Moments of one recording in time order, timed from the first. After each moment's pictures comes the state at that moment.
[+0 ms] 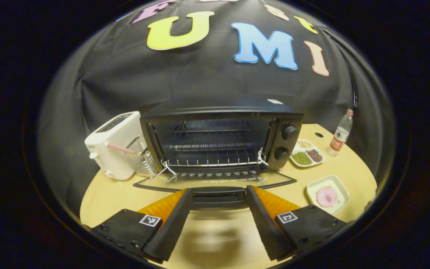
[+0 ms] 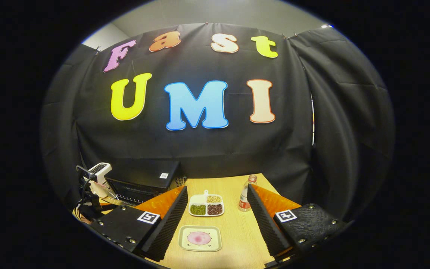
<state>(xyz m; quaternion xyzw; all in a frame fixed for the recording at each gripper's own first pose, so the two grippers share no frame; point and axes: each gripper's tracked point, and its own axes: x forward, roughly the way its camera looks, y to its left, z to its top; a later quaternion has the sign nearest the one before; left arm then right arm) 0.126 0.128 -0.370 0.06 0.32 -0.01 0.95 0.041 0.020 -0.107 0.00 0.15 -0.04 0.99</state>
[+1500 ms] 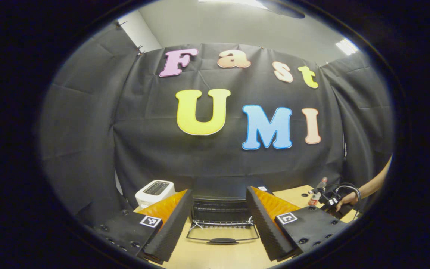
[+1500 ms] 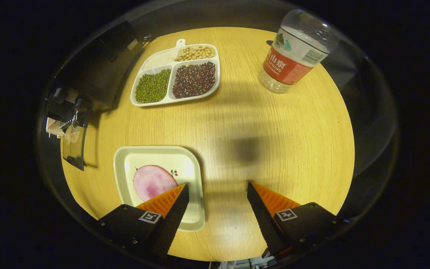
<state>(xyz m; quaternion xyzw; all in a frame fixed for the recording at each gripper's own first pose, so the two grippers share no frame) 0.033 0.139 -0.087 0.03 0.06 0.02 1.00 0.065 -0.016 -0.444 0.02 0.68 -0.02 0.73</state>
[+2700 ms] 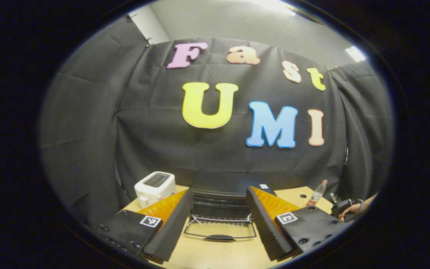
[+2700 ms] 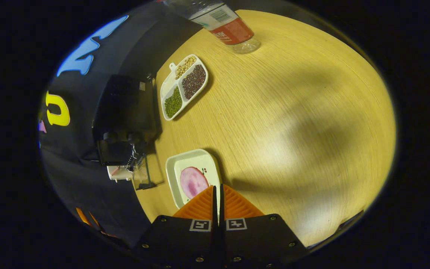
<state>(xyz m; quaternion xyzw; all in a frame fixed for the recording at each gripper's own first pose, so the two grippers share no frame) 0.039 0.143 -0.097 0.00 0.08 0.02 1.00 0.030 0.017 -0.422 0.35 0.59 0.03 0.72</state>
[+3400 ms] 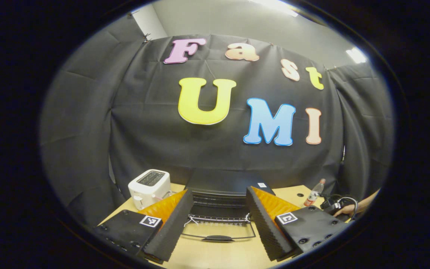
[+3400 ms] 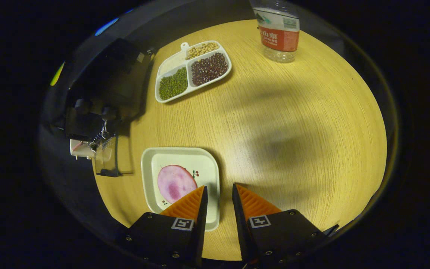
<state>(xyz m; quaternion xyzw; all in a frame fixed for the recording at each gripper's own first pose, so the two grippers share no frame) 0.053 0.152 -0.104 0.00 0.09 0.01 1.00 0.041 0.020 -0.440 0.16 0.65 0.01 0.74</state>
